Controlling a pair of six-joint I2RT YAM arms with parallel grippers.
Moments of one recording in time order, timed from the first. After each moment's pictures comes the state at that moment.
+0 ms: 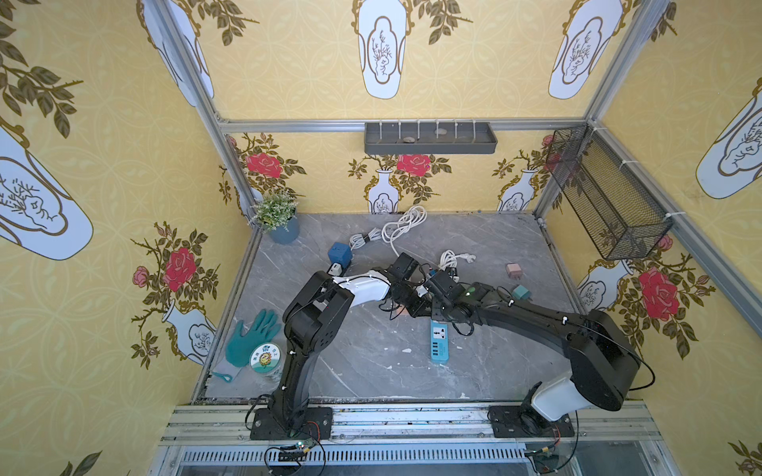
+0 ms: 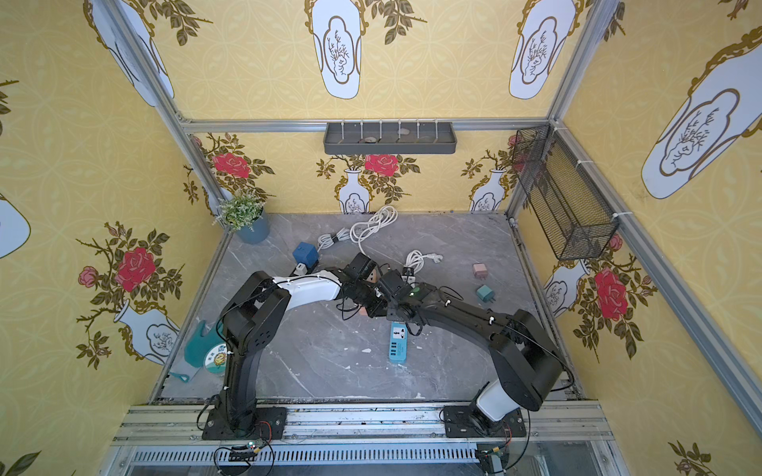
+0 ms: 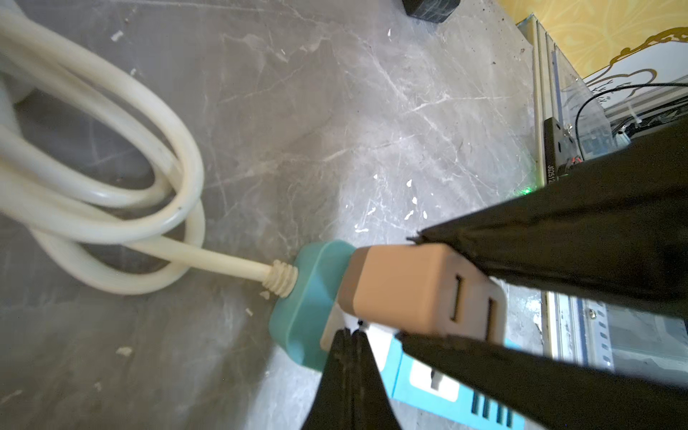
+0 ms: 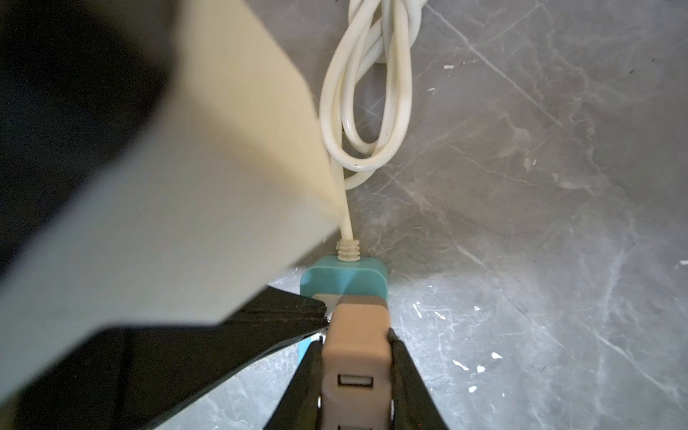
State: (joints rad) left arm -0.73 2.09 1.34 -0.35 0.71 0.19; right arm 0.90 1.54 1.00 -0.66 0.31 0.80
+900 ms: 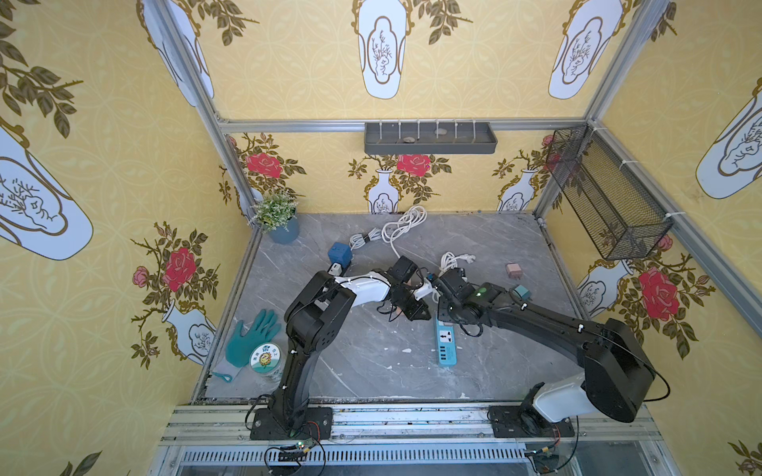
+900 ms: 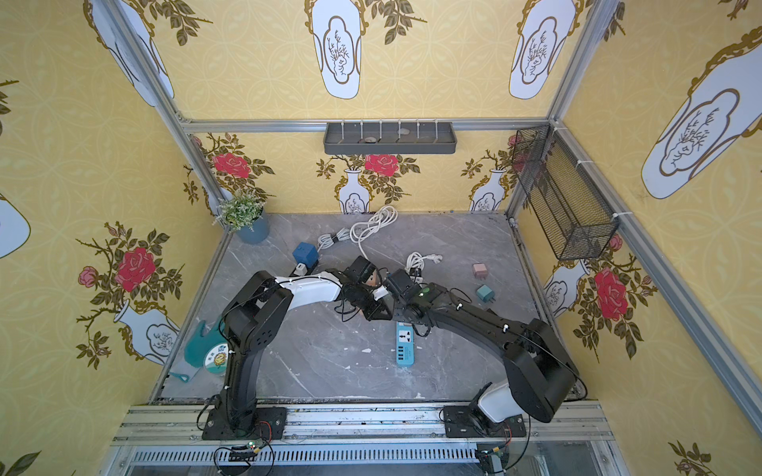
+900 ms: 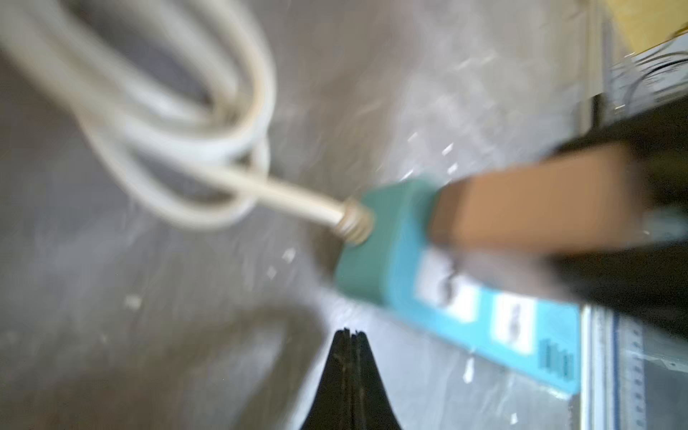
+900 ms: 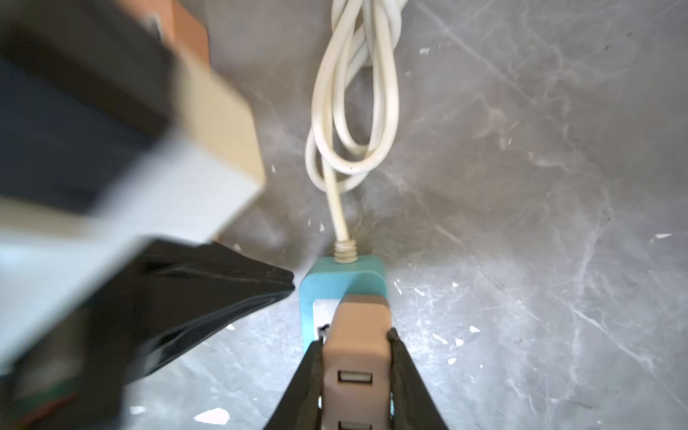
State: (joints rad) left arm -0.73 2.10 1.34 -0.40 0.62 0.20; right arm 0.82 1.45 0.98 -0.66 0.23 0.79
